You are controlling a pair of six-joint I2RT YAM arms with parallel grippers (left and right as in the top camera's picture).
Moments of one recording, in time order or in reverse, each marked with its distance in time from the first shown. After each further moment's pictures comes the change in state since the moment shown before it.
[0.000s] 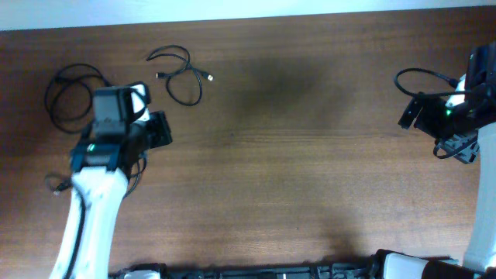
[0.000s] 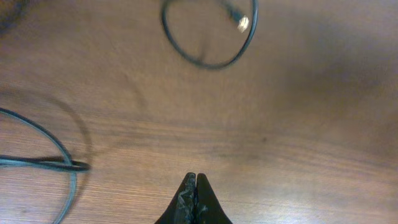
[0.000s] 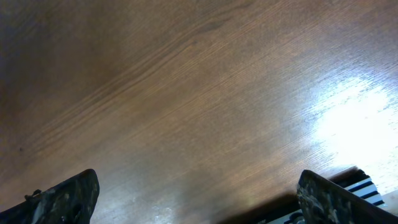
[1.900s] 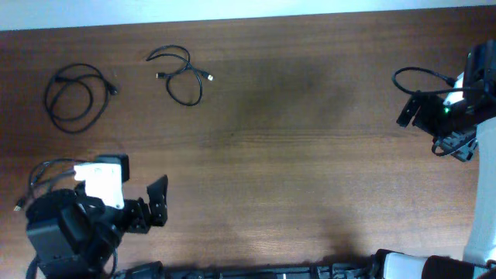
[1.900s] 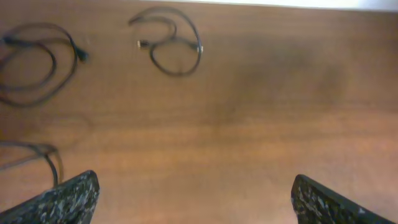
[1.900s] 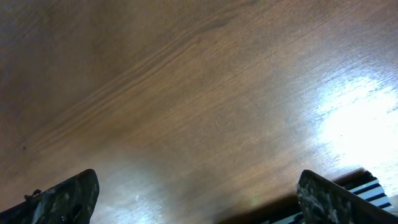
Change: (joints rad) left arm 0.201 -0.675 0.039 -0.429 0.207 0.328; right arm 0.000 0.021 -0.001 0.009 -0.019 0.000
